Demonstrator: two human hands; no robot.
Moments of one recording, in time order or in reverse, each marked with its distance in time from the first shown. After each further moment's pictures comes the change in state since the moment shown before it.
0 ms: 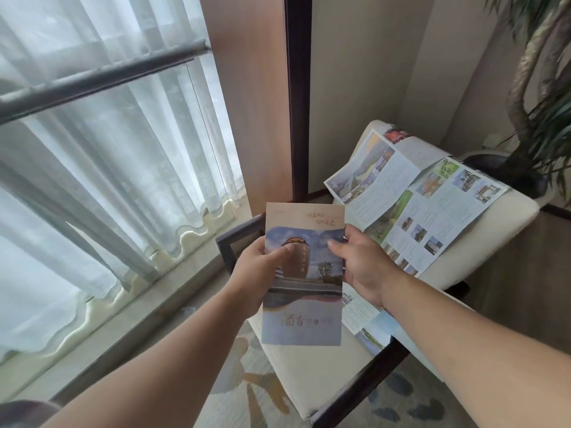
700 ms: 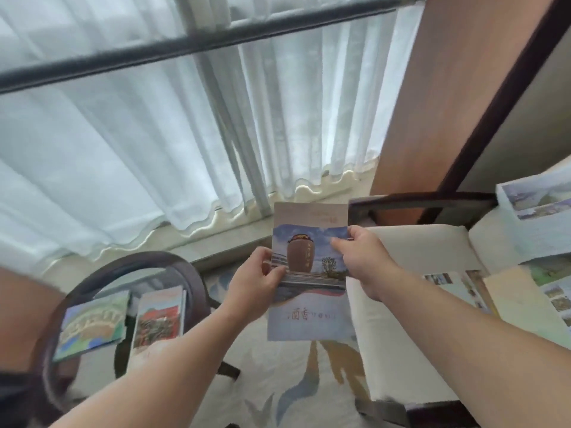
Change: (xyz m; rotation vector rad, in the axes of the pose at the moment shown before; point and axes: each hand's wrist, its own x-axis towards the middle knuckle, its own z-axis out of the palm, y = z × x) left_hand -0.151 -0.102 -0.208 0.381 0.545 -0.011; right_hand -0.007 0.093 0.234 -0.481 -0.260 0.125
